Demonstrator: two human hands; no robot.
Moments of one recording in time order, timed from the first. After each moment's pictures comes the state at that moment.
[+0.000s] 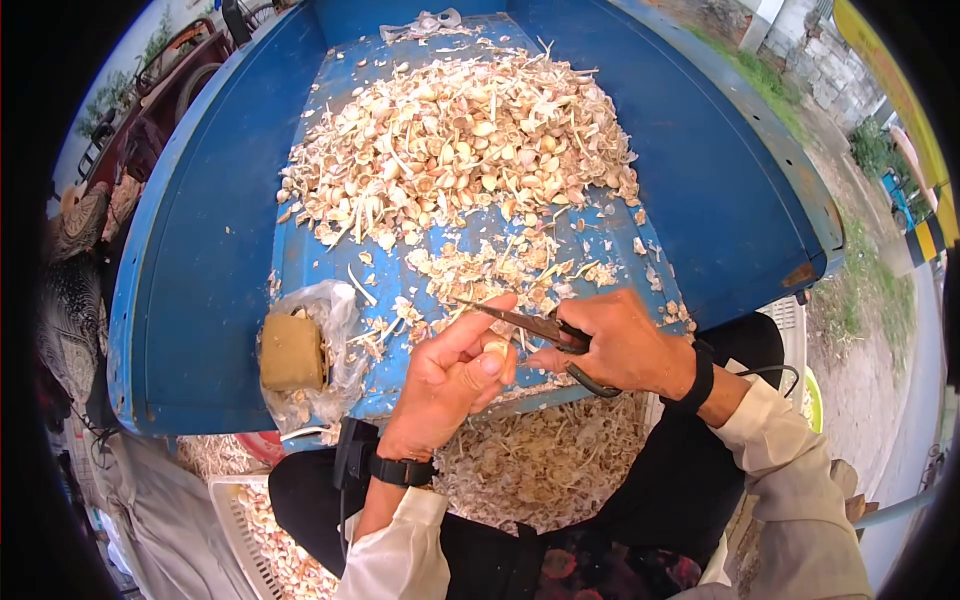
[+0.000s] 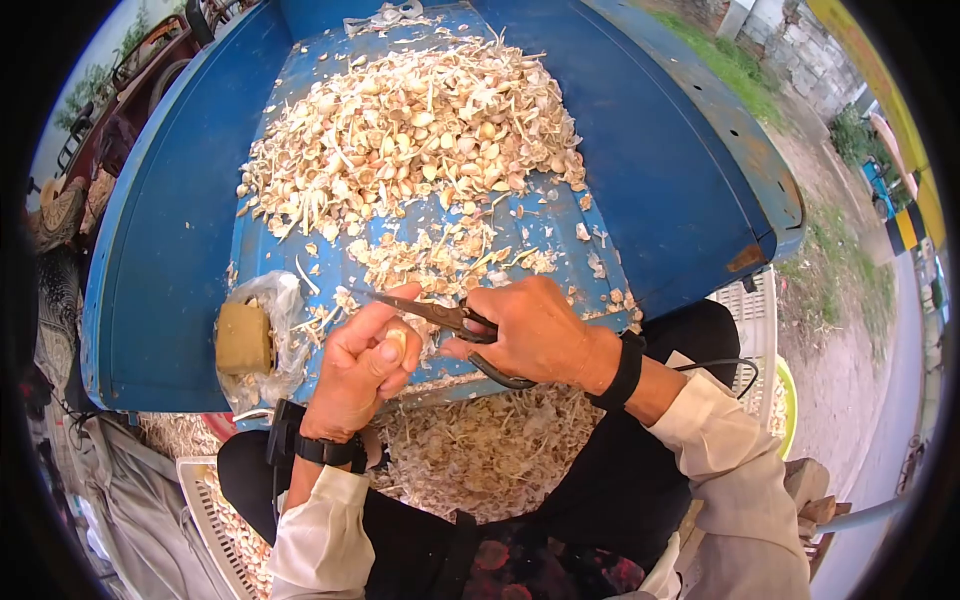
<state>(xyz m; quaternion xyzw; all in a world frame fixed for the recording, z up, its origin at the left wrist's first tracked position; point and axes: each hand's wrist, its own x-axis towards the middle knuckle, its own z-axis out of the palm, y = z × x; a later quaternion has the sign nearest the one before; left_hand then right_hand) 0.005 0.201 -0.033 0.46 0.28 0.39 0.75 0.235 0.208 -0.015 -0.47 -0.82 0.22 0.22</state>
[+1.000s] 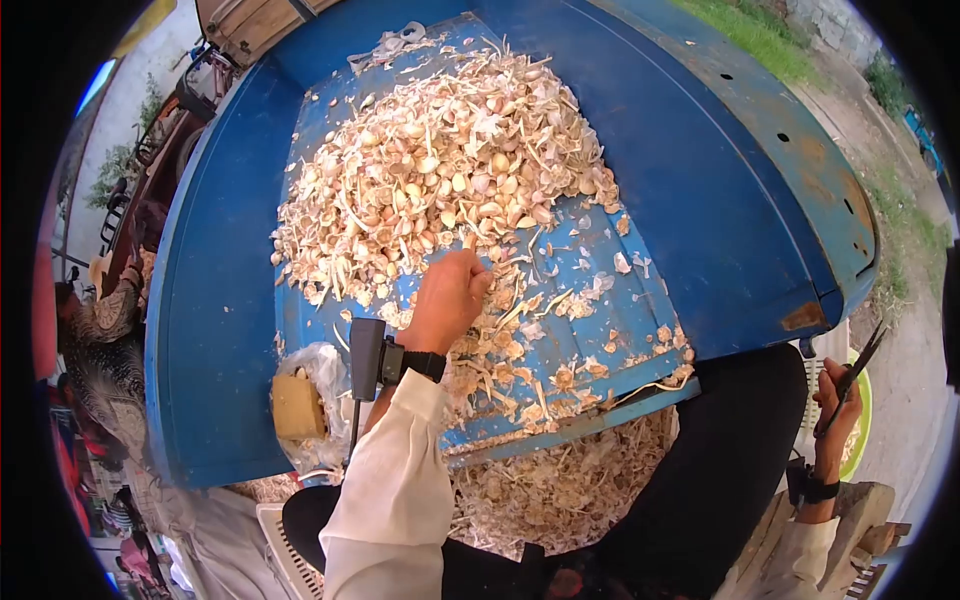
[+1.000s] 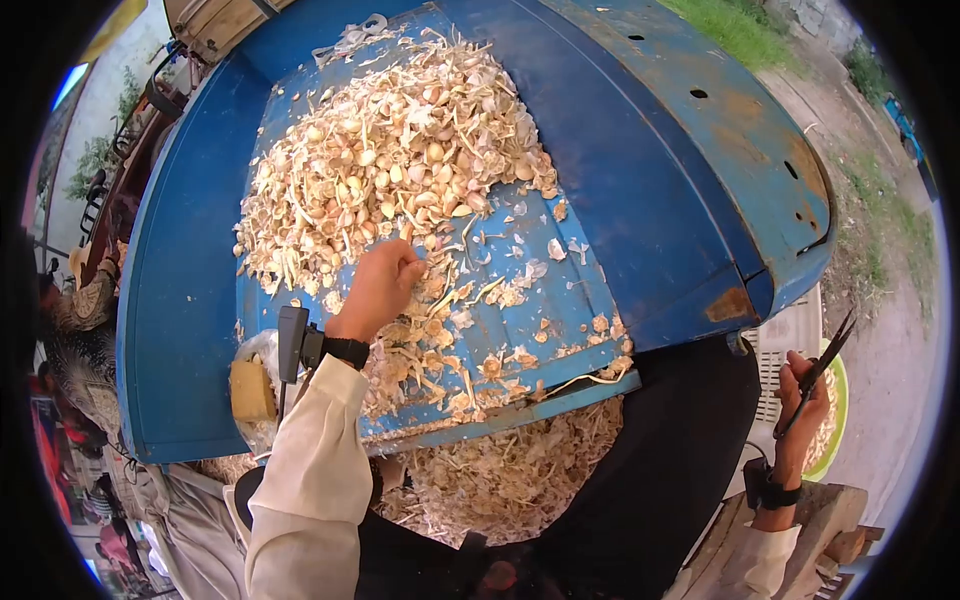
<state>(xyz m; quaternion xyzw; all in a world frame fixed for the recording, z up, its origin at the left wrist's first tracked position) 0.089 0.363 -0.109 0.85 0.44 0.22 0.19 0.528 0.016 -0.086 -0.83 -0.30 0.07 0.47</state>
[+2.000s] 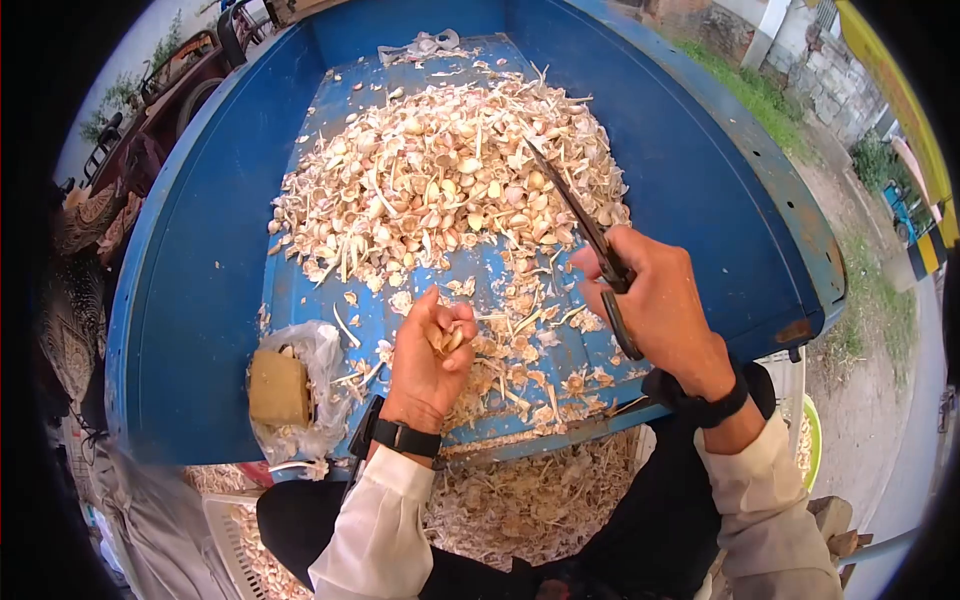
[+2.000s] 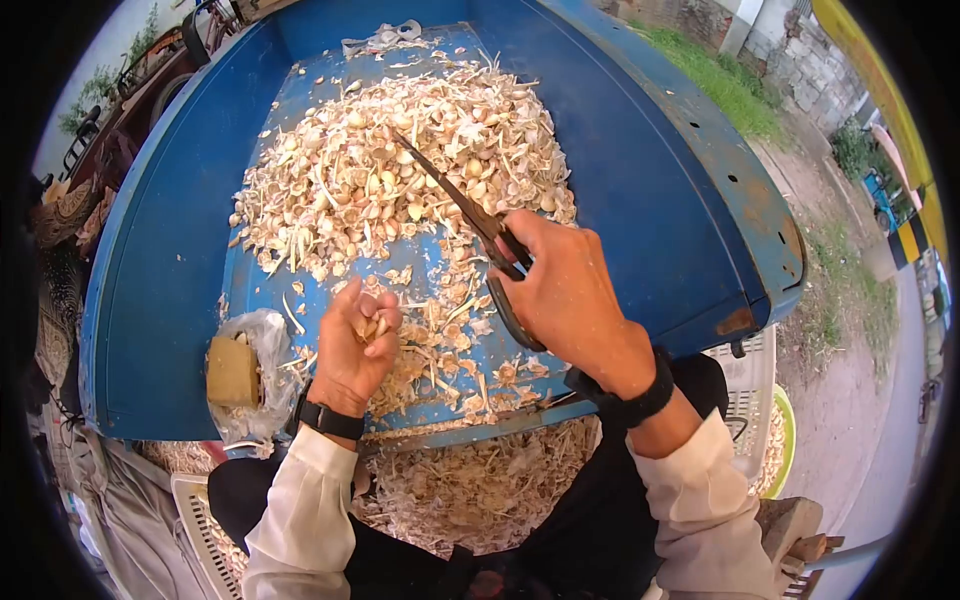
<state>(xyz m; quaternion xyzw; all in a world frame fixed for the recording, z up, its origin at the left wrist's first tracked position) 0.041 0.287 -0.081 0.08 0.29 0.50 0.81 0.271 0.255 0.029 -0.60 -0.70 0.16 0.36</state>
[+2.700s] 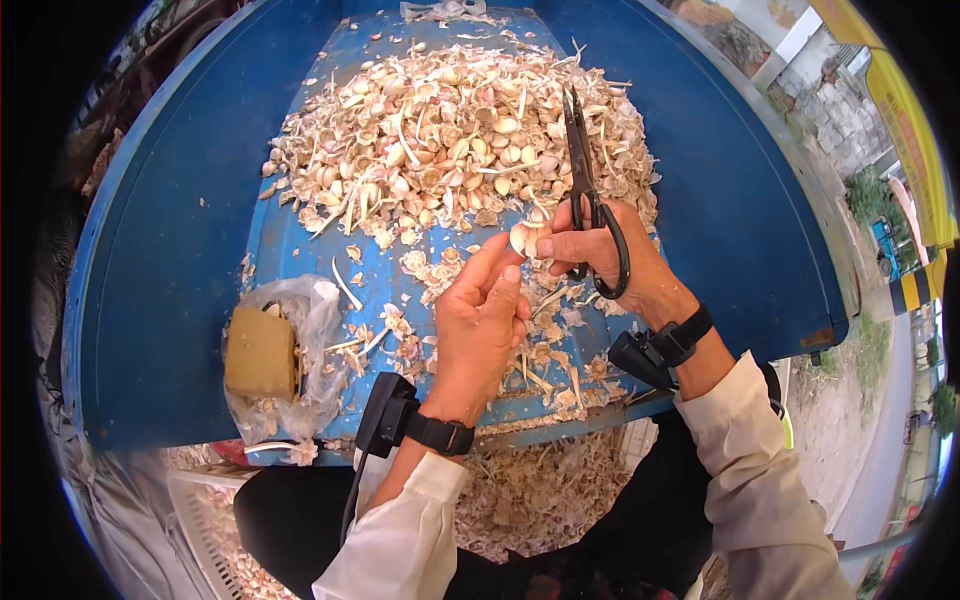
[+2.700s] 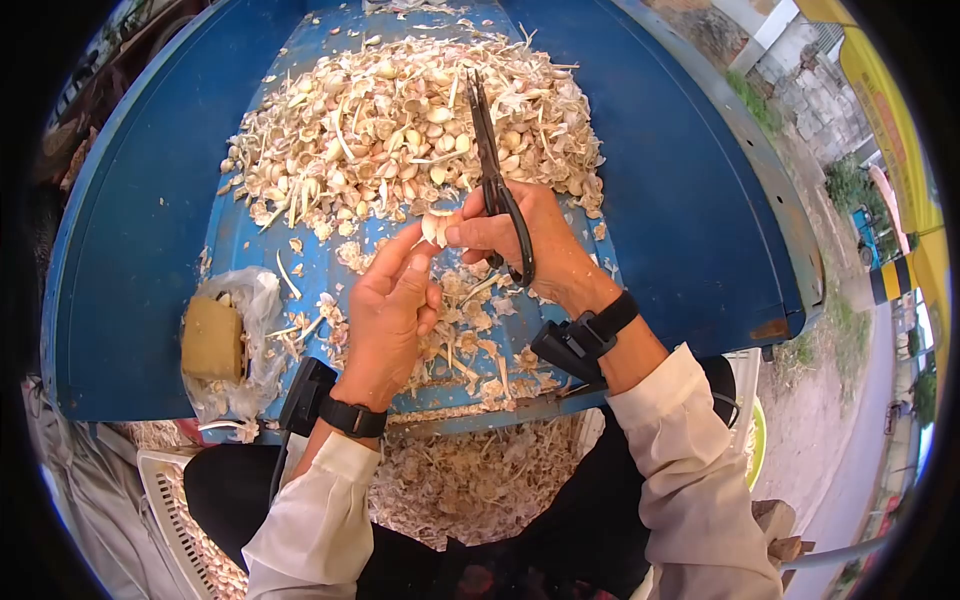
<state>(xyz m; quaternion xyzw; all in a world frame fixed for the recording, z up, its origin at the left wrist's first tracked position) 0.066 0.267 -0.069 0.32 0.37 0.56 0.67 0.226 0.318 -0.025 -0.50 -0.50 0.56 0.43</state>
